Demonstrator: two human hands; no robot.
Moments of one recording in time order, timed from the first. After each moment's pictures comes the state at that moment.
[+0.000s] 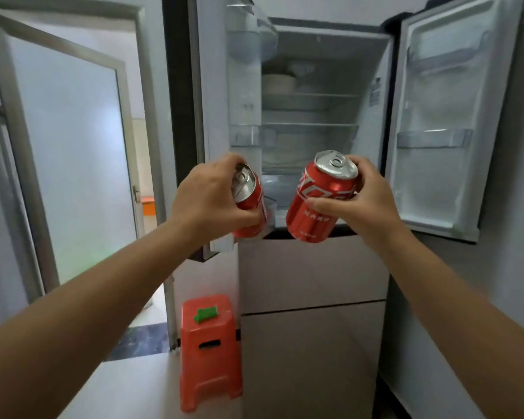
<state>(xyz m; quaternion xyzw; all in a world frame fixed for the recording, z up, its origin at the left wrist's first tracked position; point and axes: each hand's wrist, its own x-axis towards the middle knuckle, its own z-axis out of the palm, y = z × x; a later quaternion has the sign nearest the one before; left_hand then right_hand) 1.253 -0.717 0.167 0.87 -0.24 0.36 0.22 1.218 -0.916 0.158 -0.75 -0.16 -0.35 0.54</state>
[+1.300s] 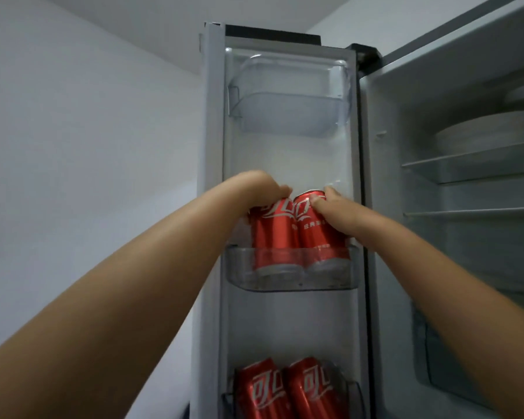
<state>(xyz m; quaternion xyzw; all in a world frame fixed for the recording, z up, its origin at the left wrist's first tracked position) 1.566 -0.872 0.363 0.90 0.29 0.31 0.13 1.685 -0.945 0.332 -0.77 -0.46 -0.08 0.43</state>
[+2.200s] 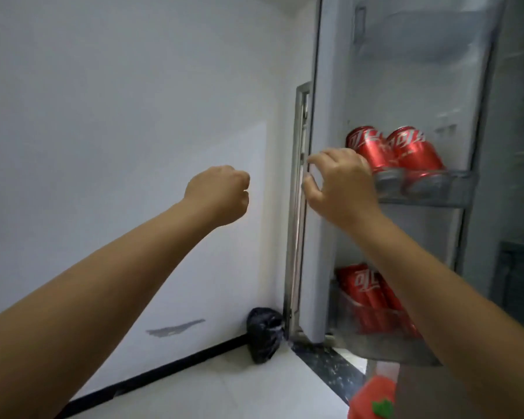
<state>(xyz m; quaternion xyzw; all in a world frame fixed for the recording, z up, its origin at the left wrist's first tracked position) 1.377 -0.789 0.247 0.86 0.39 0.31 -0.16 1.519 -0.883 0.246 -0.64 -0.54 -0.43 0.34</state>
